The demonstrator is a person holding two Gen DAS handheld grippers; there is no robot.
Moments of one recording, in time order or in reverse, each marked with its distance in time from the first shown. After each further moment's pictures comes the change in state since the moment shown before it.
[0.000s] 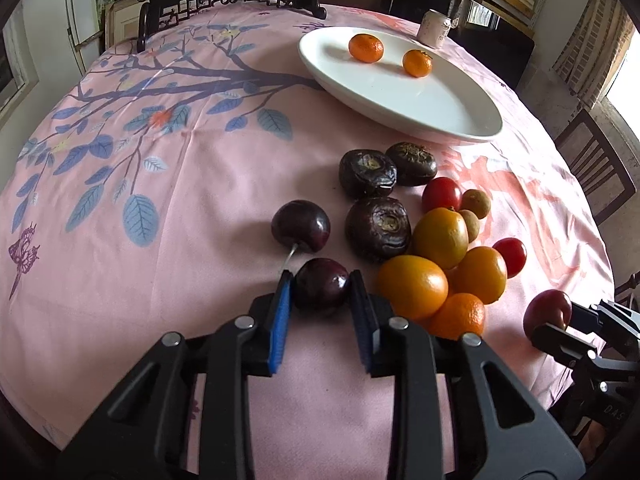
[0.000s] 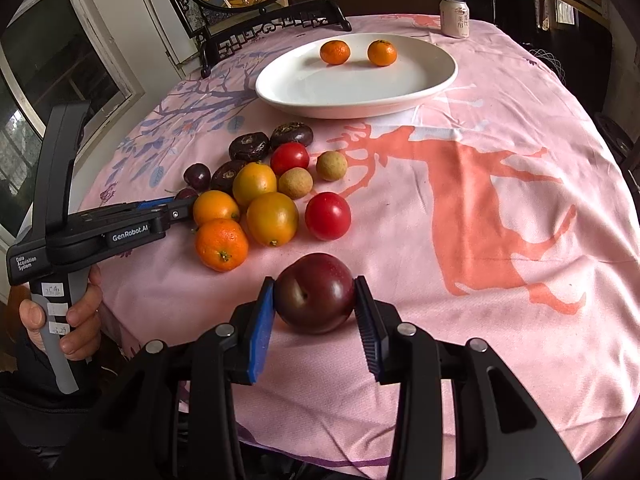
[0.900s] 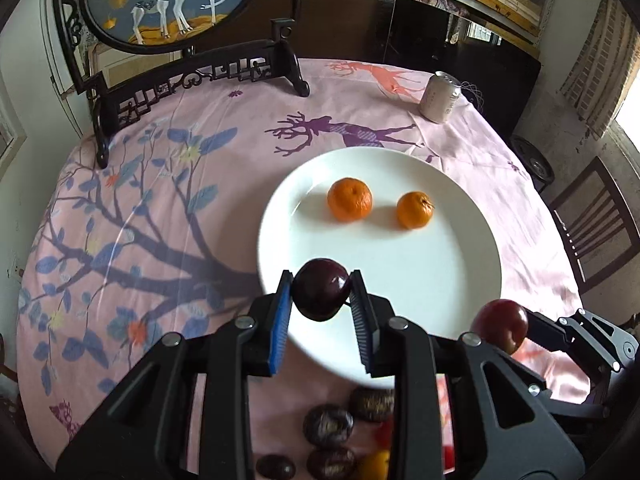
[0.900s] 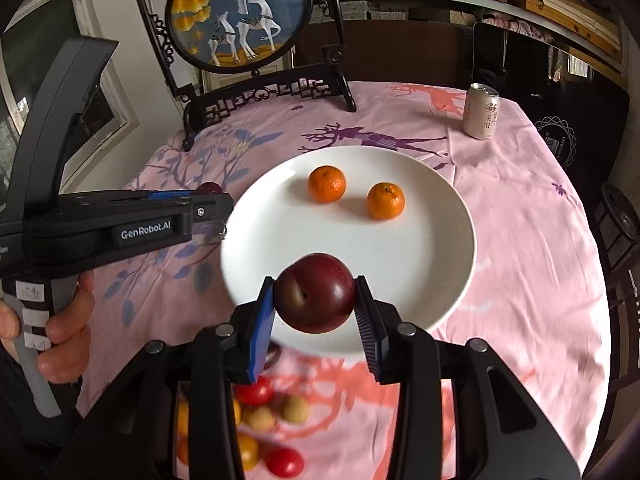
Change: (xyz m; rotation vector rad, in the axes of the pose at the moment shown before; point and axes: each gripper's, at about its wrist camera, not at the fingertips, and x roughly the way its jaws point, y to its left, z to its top) left arm 0.029 -0.039 0.203 0.028 -0.038 0.043; right arm 0.041 -0.018 0.187 -0.089 -0.101 -0.039
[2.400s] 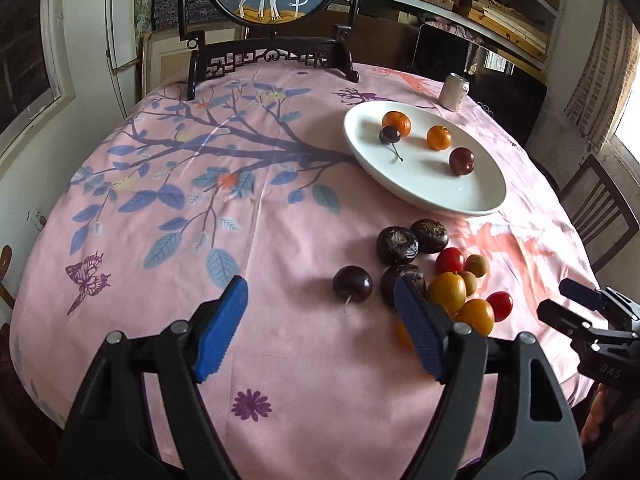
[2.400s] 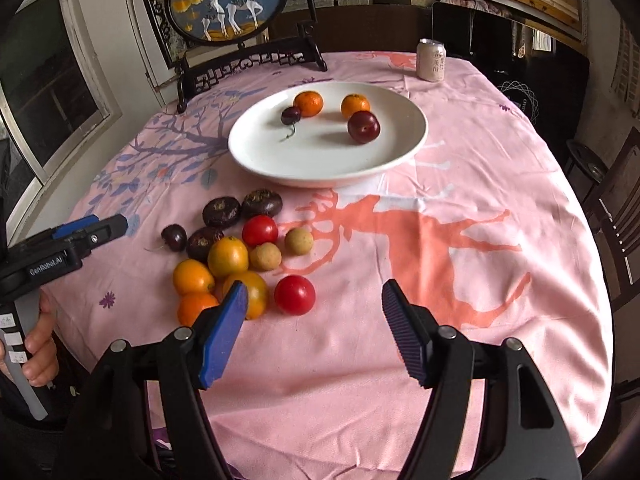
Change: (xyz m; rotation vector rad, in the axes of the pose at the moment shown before) left arm -0.093 0.062 -0.186 -0.086 -0.126 0.038; right arm -0.068 0.028 -0.141 0.074 0.029 -0.086
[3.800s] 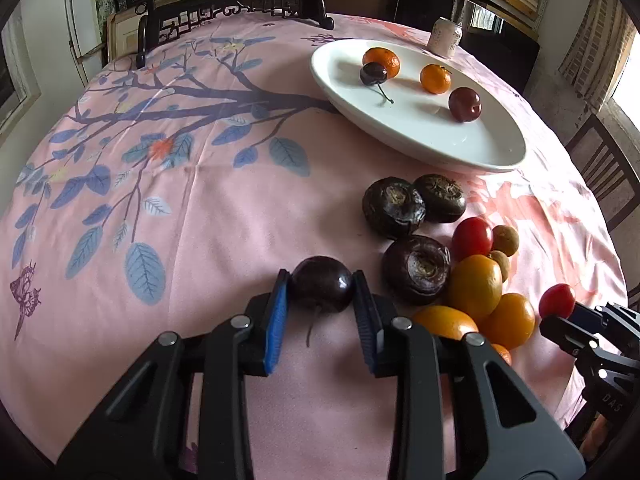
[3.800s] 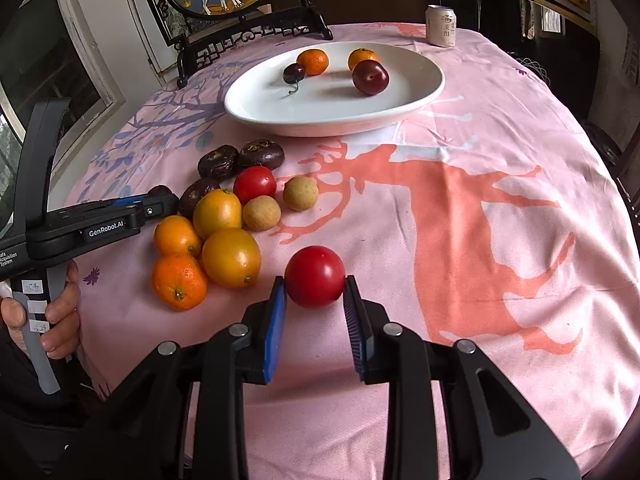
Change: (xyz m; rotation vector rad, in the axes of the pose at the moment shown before) left arm 0.078 -0.021 0.000 0.066 0.135 -0.057; right arm 0.032 -0.004 -0.021 0.014 0.040 0.052
